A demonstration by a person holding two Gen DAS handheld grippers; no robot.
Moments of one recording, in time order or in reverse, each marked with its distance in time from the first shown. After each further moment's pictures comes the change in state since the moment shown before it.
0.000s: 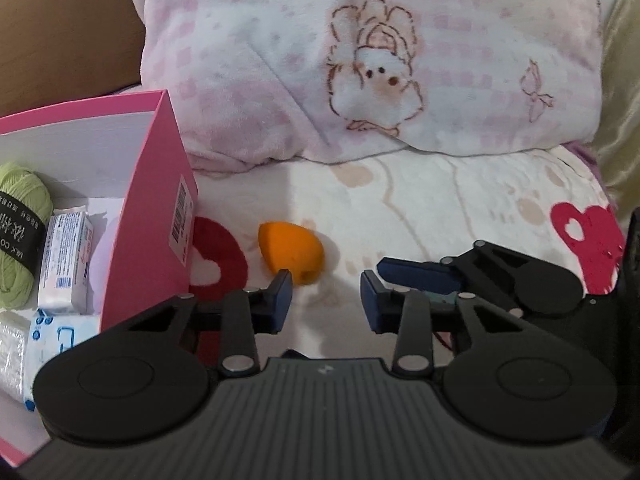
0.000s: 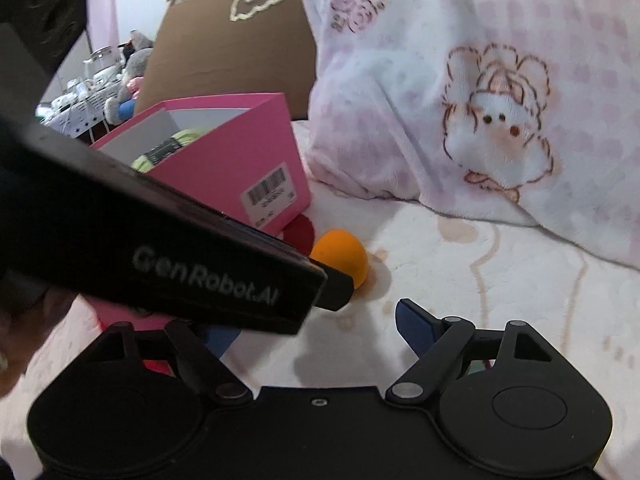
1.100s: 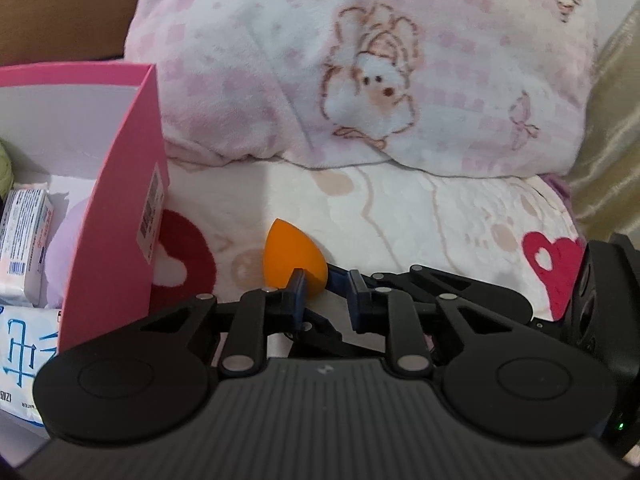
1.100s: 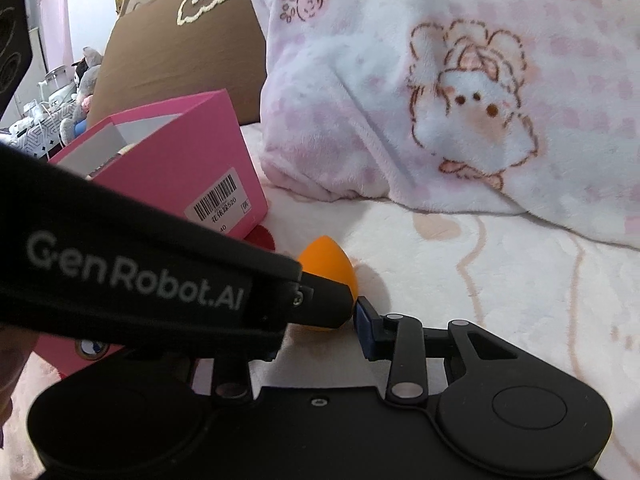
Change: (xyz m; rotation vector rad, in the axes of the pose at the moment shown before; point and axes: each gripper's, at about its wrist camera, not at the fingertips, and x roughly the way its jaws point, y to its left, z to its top) left arm 0.012 0.014 0.002 -0.088 -0.008 -0.153; right arm 0.023 -0.005 0.004 0.085 -0.028 -0.119
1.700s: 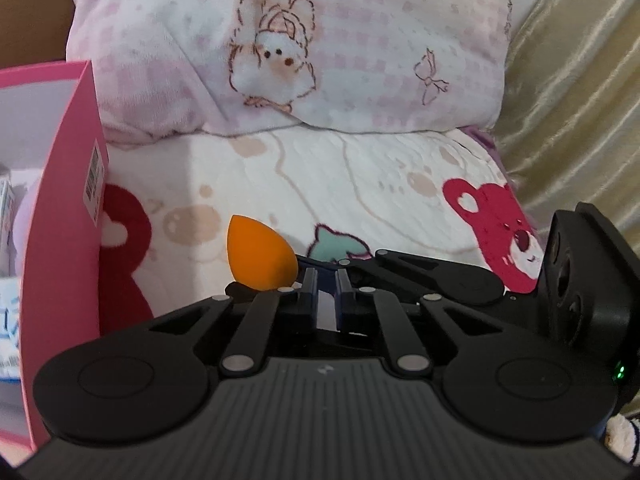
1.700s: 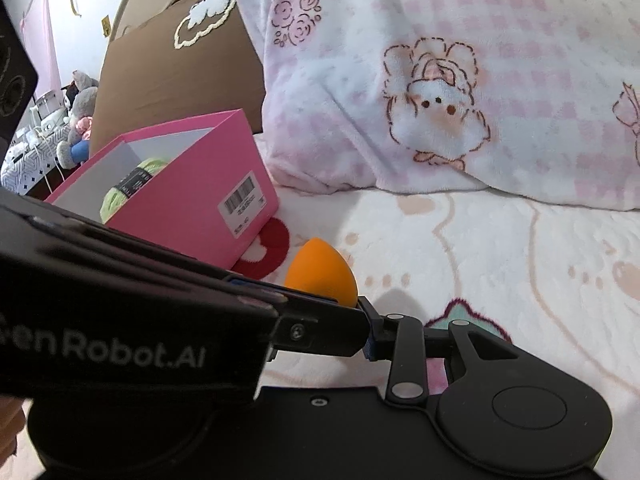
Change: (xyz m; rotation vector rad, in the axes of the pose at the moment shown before) left arm -0.037 -0.025 -0.029 0.091 0.058 -0.166; right arm -0.055 0.013 -0.025 0.080 -0.012 -0.023
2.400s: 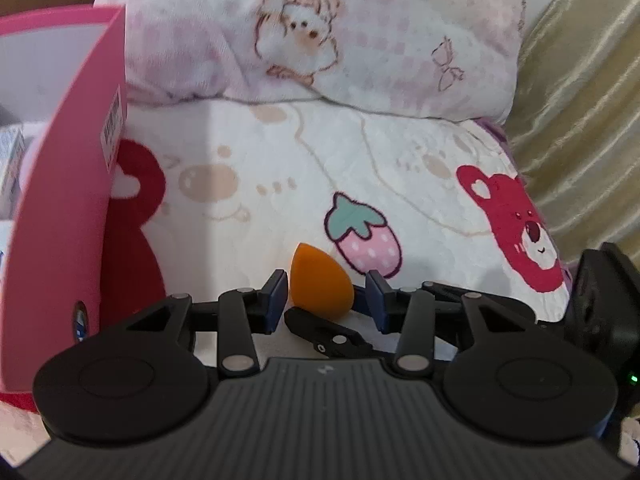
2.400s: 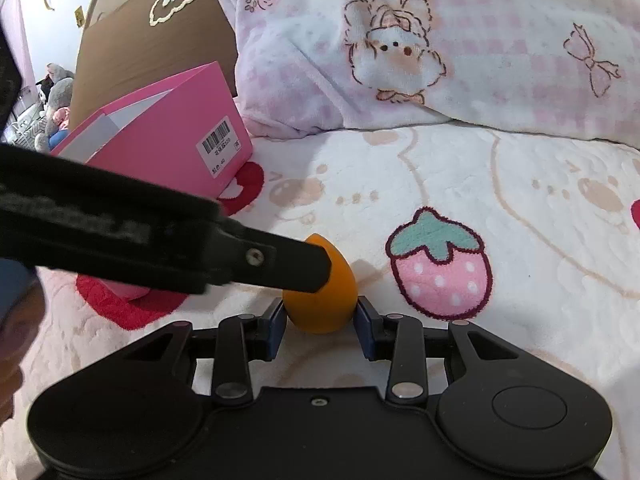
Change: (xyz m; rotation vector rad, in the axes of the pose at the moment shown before) left arm 0.010 0.015 -0.028 -0.045 -0.005 0.019; right arm -0.017 -0.007 -0.032 0.057 0.060 -0.064
